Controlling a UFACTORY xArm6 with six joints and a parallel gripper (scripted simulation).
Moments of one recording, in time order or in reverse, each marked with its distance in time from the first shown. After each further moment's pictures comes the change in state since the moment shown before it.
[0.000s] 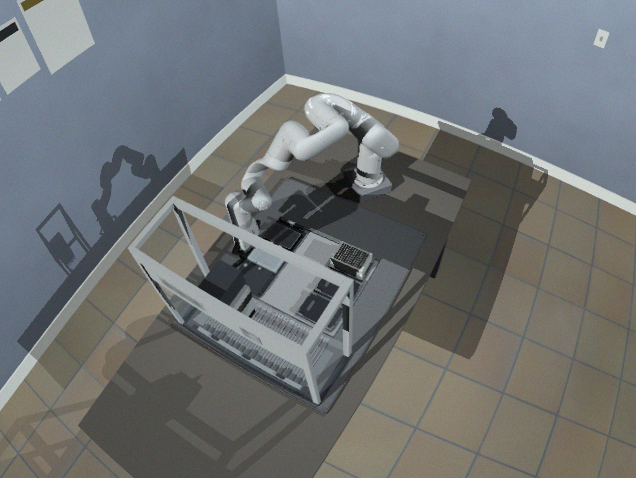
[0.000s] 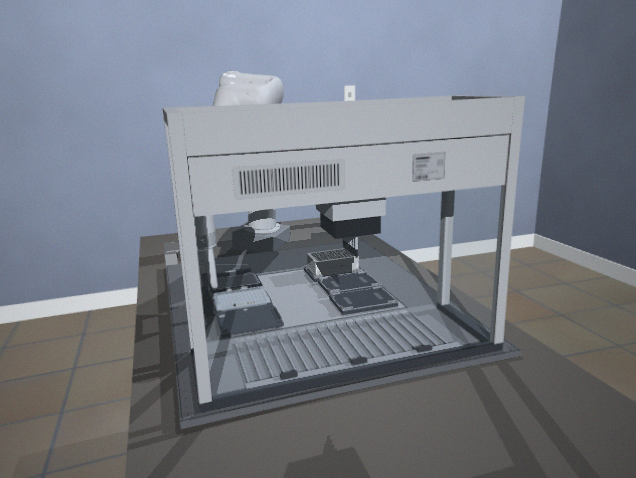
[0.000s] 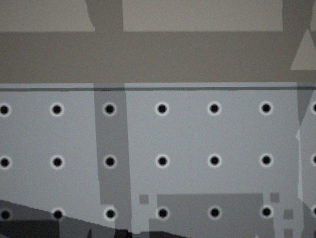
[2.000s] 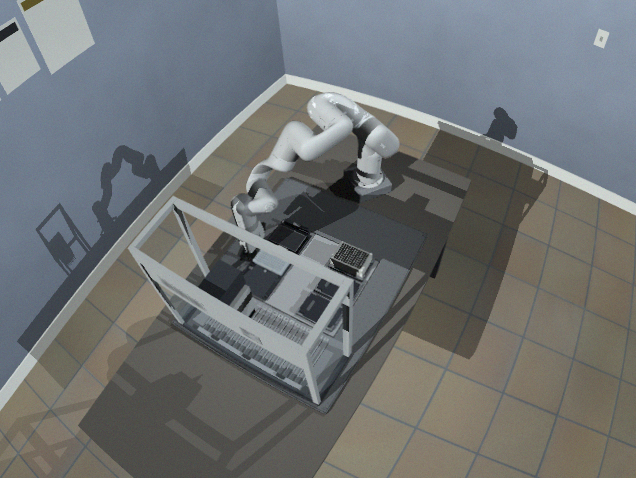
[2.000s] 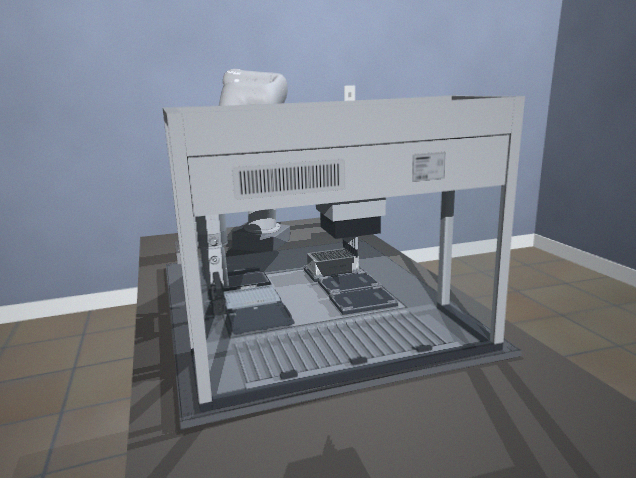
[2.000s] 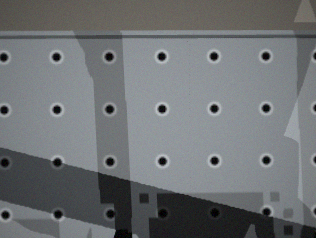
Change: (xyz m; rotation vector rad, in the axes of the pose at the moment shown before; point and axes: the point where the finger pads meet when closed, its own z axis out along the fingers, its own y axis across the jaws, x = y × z) arm -0.025 0.000 0.000 0.000 0.000 0.000
